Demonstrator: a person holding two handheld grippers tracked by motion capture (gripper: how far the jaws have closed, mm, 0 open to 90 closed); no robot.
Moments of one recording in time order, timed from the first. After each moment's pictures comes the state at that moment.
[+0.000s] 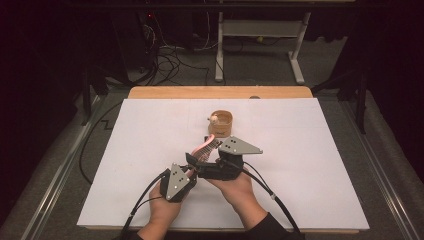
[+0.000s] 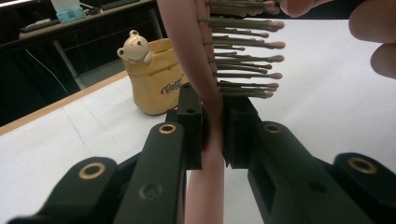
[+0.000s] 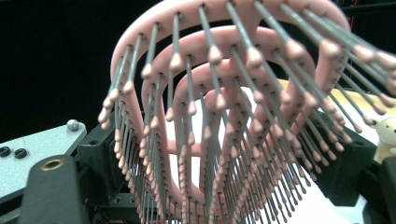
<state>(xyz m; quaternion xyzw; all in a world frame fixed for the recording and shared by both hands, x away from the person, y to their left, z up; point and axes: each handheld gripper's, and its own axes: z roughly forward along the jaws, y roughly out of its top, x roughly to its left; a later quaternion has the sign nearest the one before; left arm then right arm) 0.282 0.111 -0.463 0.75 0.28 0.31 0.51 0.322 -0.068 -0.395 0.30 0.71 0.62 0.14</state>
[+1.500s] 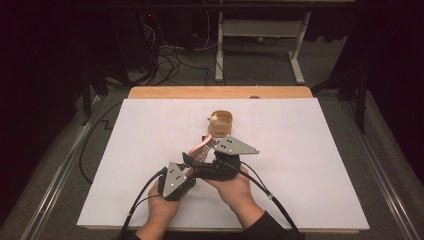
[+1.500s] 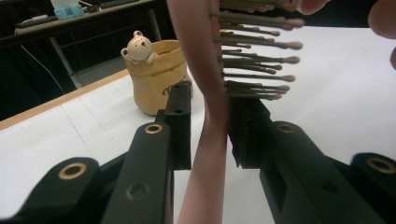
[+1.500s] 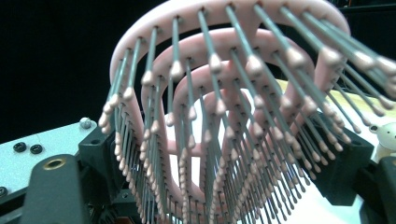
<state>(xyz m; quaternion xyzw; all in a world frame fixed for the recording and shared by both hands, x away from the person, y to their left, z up) 0.285 0.117 -0.460 0.74 0.29 0.30 0.52 0.317 -0.060 -0.387 0.30 0.72 0.61 0.15</state>
